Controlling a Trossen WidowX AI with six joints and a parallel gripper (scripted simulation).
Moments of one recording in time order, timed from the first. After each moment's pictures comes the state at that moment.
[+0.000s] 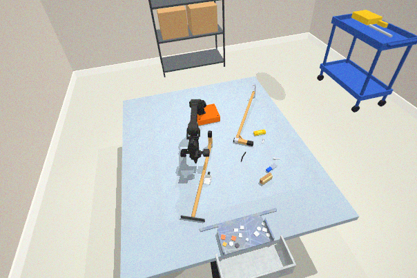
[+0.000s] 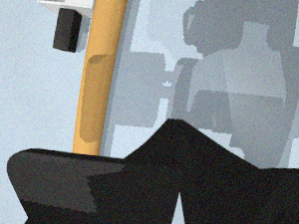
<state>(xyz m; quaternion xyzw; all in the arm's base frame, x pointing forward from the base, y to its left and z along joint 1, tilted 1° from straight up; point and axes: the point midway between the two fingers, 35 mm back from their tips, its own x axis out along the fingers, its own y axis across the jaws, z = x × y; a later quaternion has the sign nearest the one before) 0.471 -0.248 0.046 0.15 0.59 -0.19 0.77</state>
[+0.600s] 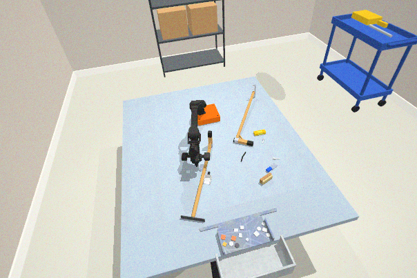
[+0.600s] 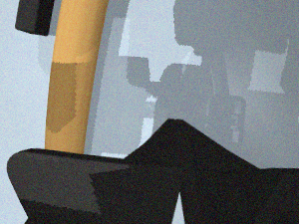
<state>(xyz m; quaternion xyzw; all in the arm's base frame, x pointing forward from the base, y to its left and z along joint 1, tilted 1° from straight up) 0.470 -0.246 0.007 0.15 0.60 -0.19 0.76</state>
